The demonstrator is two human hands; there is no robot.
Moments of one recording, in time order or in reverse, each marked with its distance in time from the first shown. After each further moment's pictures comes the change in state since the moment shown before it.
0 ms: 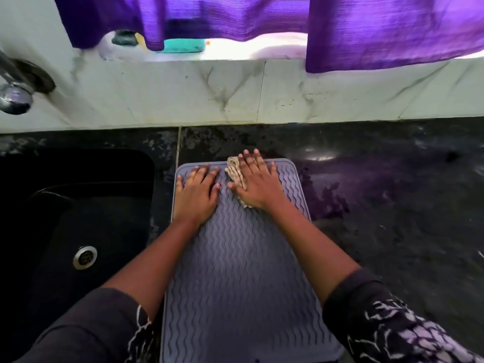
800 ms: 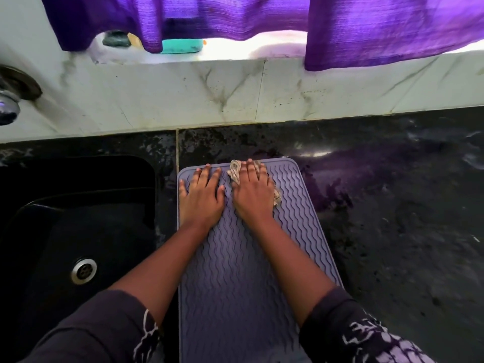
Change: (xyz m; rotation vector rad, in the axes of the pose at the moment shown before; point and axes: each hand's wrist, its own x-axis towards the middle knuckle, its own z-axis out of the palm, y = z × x) left_hand 0.001 -0.001 0.000 -0.008 -0.002 -0.020; right_hand -0.009 -0.049 0.018 0.004 0.116 0.314
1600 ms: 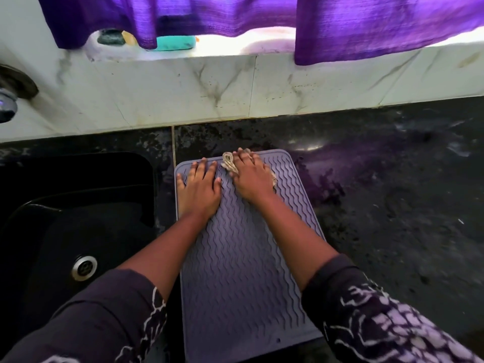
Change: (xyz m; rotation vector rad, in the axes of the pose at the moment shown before) left_hand 0.002 -0.002 0.002 0.007 -0.024 0.002; right_hand 0.014 0.011 -0.020 0.125 -0.016 -0.107
